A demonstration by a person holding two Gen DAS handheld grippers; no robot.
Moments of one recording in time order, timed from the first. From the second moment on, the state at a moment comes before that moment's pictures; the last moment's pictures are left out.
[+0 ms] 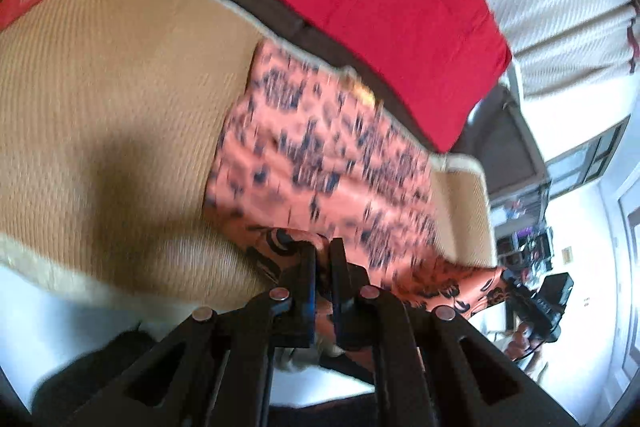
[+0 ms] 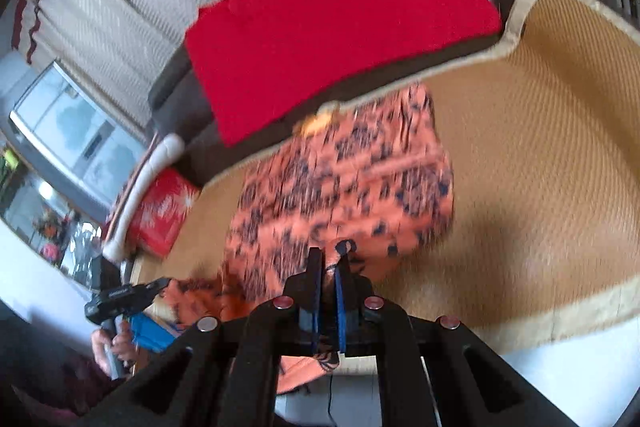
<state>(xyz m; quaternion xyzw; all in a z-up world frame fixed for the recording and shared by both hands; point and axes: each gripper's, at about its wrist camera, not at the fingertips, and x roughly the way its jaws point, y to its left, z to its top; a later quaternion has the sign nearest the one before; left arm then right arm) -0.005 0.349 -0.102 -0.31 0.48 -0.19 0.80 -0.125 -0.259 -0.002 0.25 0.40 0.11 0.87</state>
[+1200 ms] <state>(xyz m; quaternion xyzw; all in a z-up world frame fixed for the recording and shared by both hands) 0.119 0.267 -0.137 -0.24 0.44 -0.11 0.86 0.023 -0.261 -0.079 0.34 0.32 0.06 0.88</state>
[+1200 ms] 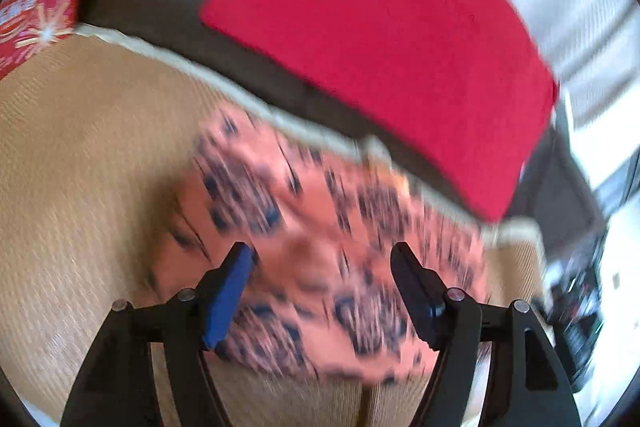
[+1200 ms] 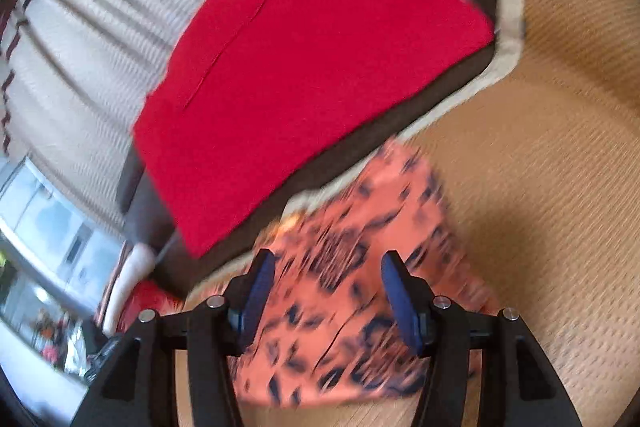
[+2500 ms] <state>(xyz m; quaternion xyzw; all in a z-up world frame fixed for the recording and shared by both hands) 0.119 0.256 -0.165 -0.11 0.49 0.02 0.86 -0.008 -0.274 -0.126 0.43 0.38 0.04 0.81</state>
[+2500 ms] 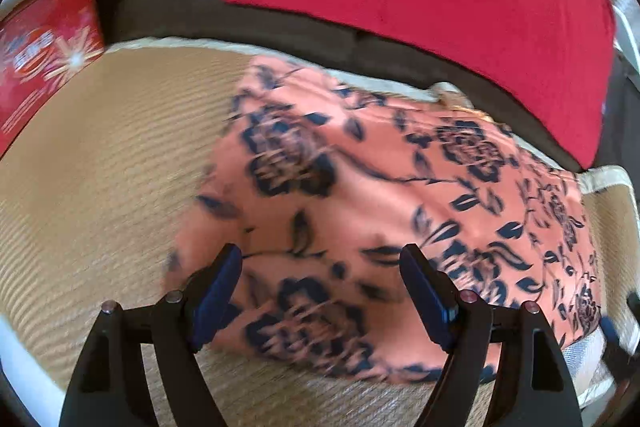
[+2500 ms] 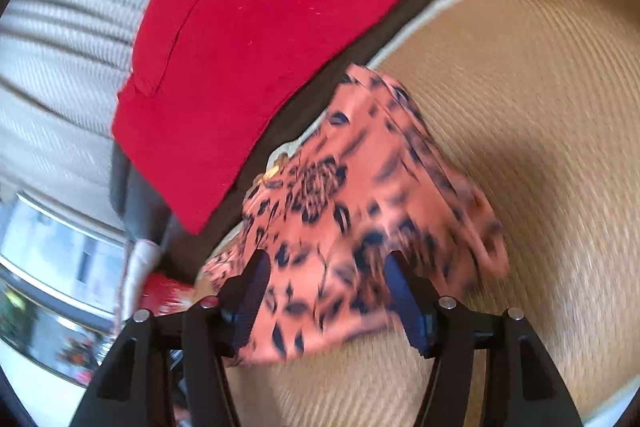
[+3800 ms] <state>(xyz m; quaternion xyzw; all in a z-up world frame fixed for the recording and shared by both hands) 0.155 0.215 -0.228 -0.03 0.54 -0.03 0.84 0.059 -0.212 -0.137 0.25 0.39 -0.06 0.88</state>
